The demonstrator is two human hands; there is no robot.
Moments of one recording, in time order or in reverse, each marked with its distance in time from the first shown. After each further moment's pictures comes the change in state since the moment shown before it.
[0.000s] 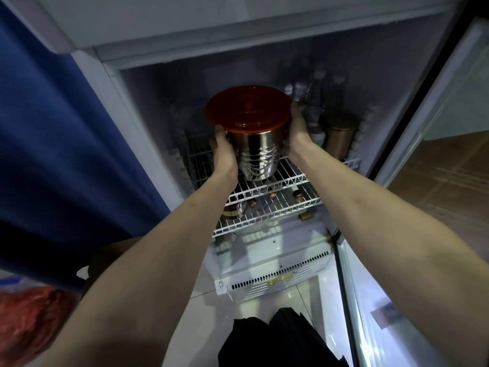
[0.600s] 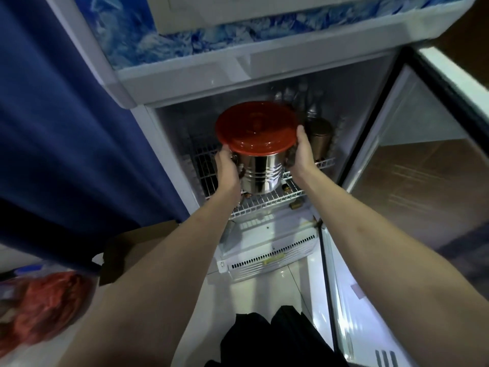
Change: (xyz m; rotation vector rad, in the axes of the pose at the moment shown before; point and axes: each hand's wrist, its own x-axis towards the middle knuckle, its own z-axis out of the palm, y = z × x) left_hand -0.132 0.035 0.005 -0.029 -0.025 -0.019; right_hand -0.092 -0.005 -0.038 0.030 0.057 -0.057
